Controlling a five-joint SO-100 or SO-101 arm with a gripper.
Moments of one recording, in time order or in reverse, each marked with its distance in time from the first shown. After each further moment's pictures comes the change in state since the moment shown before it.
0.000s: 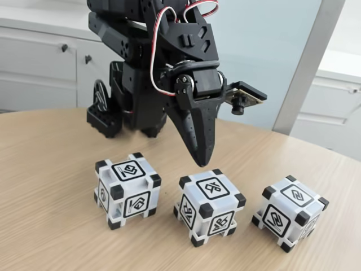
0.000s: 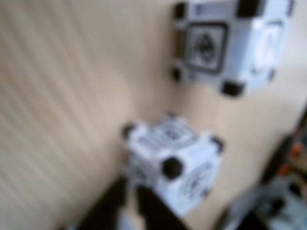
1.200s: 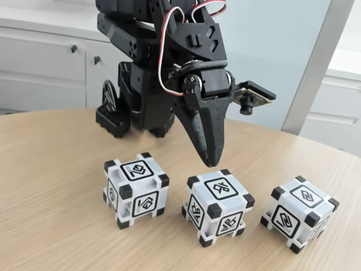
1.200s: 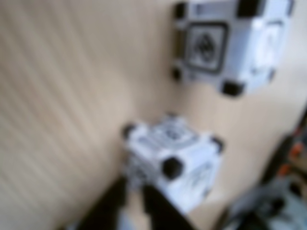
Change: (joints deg) arm 0.0 0.0 0.0 0.0 0.1
